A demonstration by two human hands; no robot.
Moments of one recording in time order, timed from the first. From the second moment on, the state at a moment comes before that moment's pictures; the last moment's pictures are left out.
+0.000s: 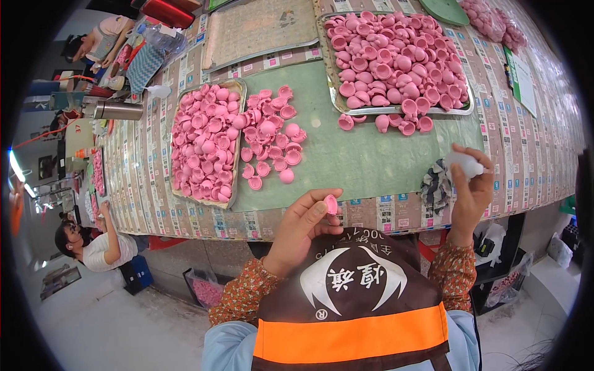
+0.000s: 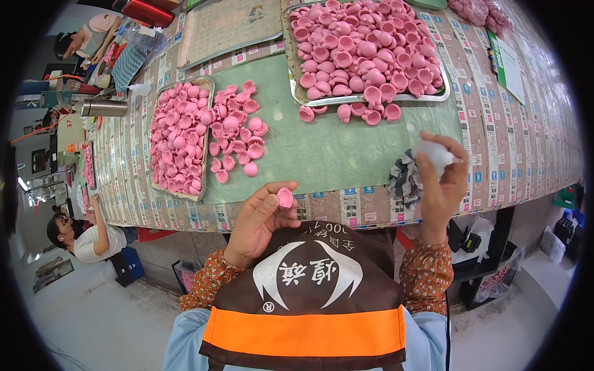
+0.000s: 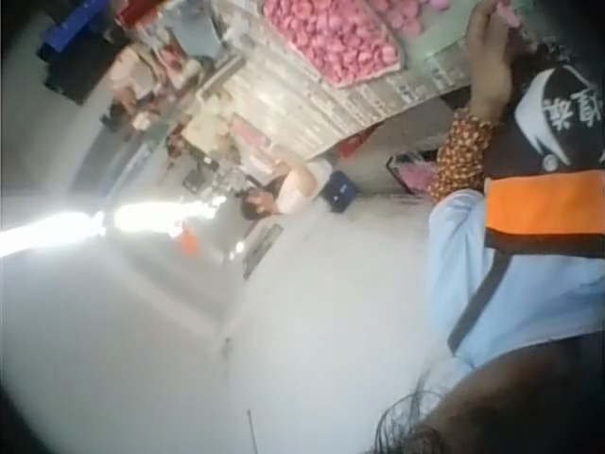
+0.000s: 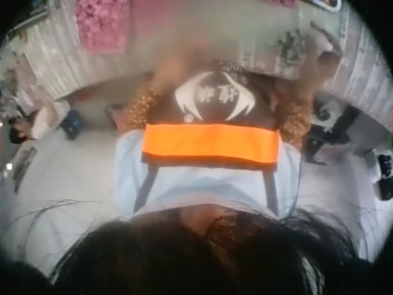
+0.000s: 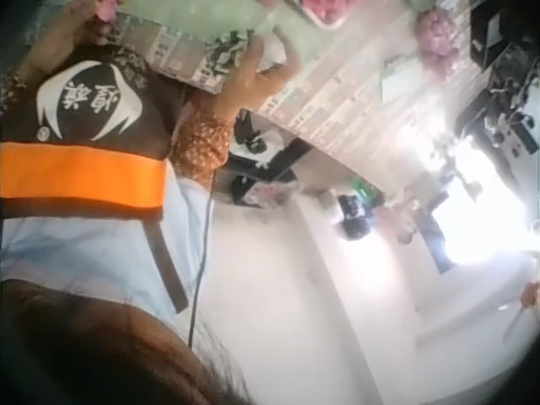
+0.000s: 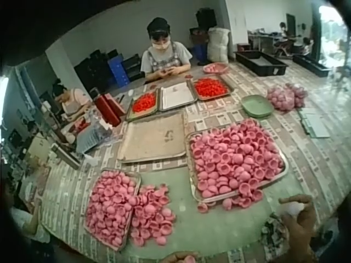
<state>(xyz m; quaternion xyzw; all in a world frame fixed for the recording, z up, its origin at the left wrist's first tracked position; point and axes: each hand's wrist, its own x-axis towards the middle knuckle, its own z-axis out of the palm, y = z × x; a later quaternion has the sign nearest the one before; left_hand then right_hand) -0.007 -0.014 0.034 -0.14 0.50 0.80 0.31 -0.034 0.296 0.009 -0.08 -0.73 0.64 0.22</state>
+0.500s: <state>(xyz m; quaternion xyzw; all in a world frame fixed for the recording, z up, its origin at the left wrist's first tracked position) -0.010 -0.015 0.030 -0.11 0.37 0.85 0.36 -0.052 0.361 -0.030 -0.18 -0.79 0.53 0.26</state>
